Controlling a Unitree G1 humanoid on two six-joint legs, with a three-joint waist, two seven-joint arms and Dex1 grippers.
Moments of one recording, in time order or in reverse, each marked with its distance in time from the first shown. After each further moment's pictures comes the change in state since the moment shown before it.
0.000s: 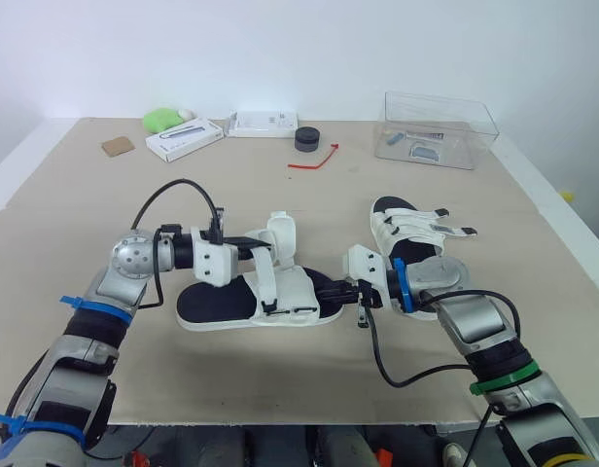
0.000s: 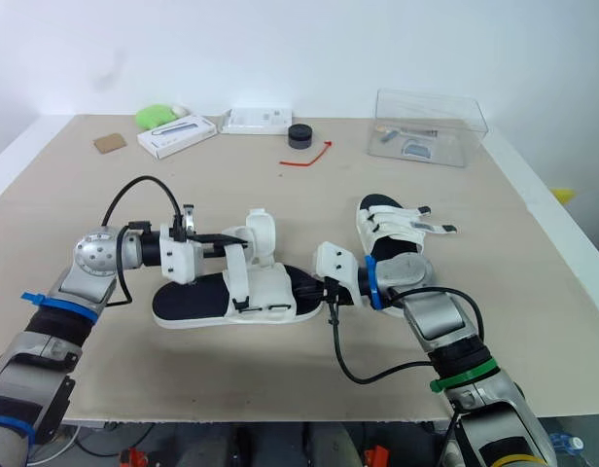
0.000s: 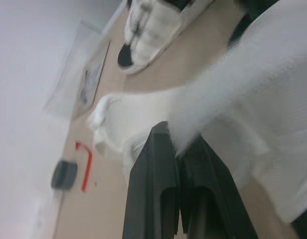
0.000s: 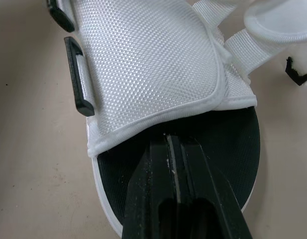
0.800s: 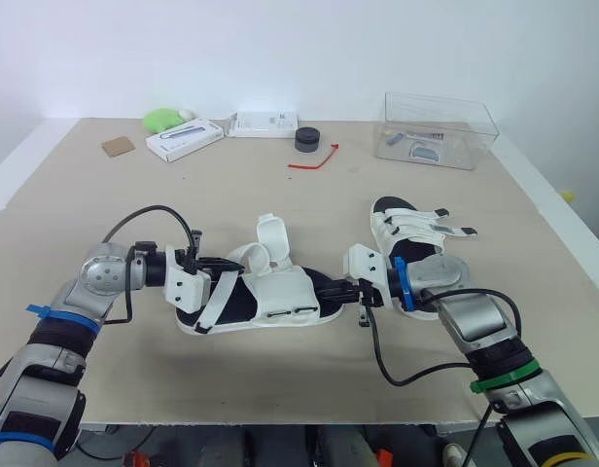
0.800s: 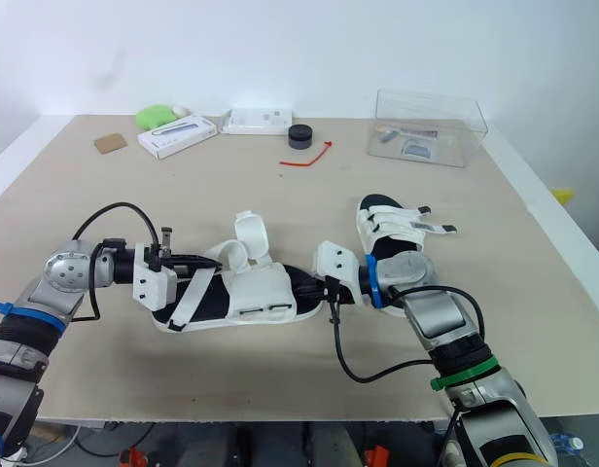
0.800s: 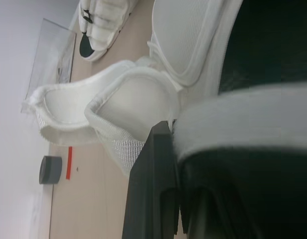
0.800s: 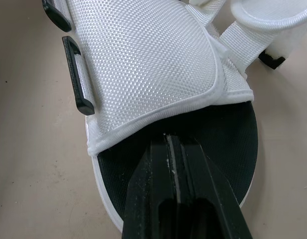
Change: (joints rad) left arm 0.039 0.134 -0.035 0.136 0.030 -0.201 0.013; right arm -0.008 -0.004 0.000 0.007 -0.006 -0.002 0.012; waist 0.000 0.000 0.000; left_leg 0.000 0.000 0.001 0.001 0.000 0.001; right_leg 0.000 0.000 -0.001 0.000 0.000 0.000
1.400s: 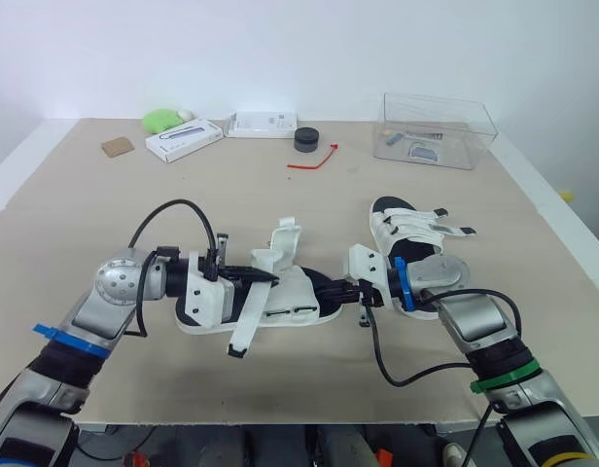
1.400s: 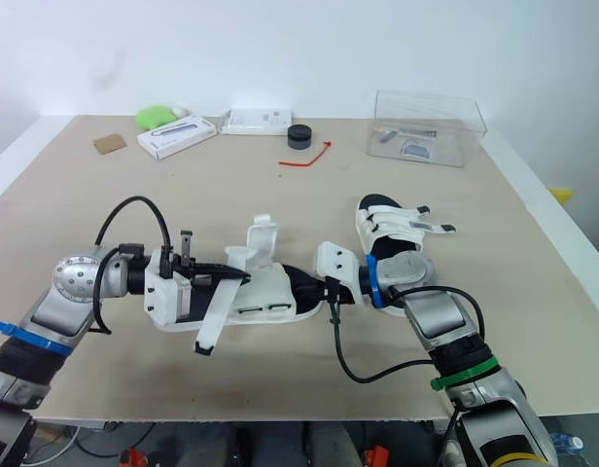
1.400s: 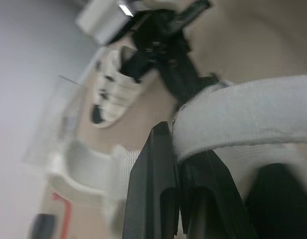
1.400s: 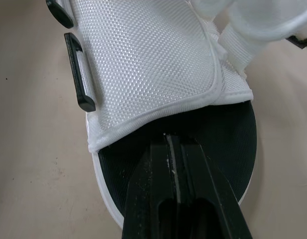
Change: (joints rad) left arm 0.187 0.004 -0.030 -0.550 -0.174 0.433 -0.051; right arm -0.004 0.000 0.000 0.009 -0.005 -0.010 0.002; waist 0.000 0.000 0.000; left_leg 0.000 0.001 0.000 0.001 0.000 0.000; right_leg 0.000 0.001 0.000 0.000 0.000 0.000
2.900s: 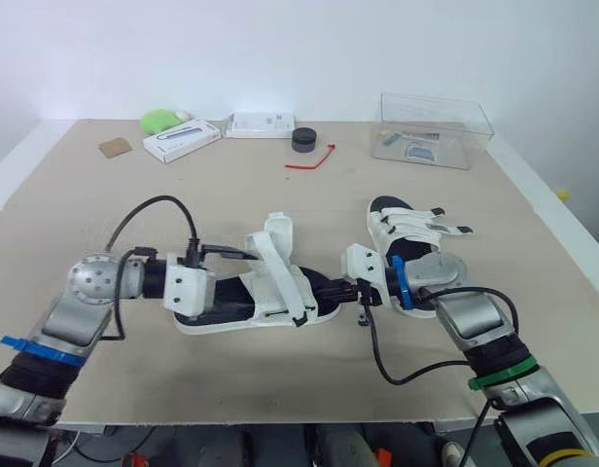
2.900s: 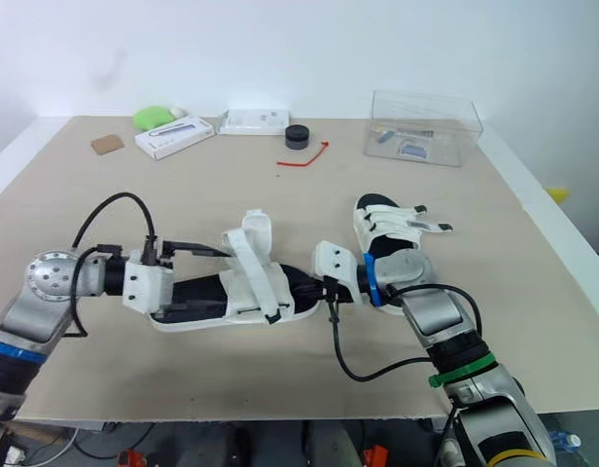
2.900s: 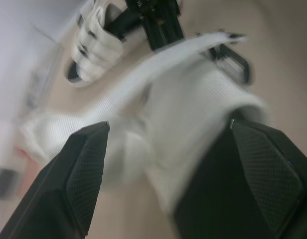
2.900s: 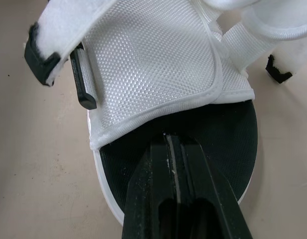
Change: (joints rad) left arm 0.097 0.129 0.135 -0.132 -0.237 0.423 -0.108; right arm -0.018 0.002 0.015 0.017 -0.005 -0.012 0.016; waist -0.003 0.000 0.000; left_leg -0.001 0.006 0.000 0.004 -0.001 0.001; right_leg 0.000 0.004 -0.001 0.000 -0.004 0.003
